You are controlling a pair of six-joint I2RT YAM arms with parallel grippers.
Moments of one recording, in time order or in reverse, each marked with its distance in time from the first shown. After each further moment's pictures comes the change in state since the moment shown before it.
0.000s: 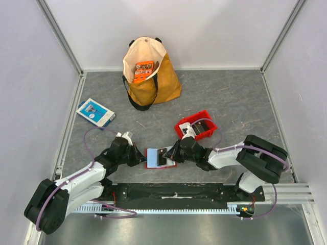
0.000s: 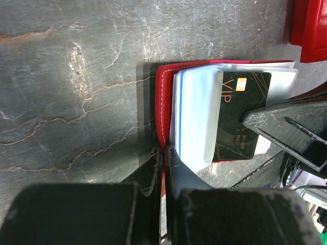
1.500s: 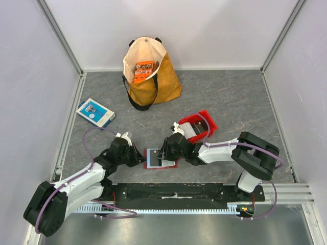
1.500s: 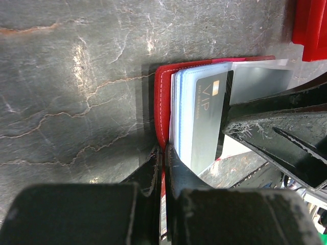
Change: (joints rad) left arm 0.000 -0.030 -0.002 -0.030 -0.002 -0.001; right arm 0.047 0.085 0.222 -0.257 0.008 -0.142
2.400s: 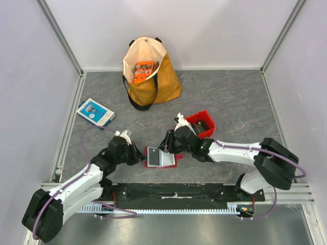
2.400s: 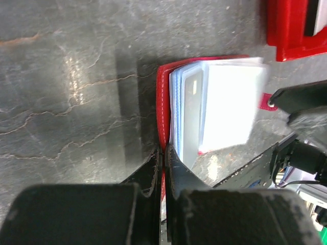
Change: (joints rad) left arm 0.000 -0.080 0.028 -0.074 0.001 0.001; right arm -0.036 -0.171 0.008 -0.068 0.024 -0.115
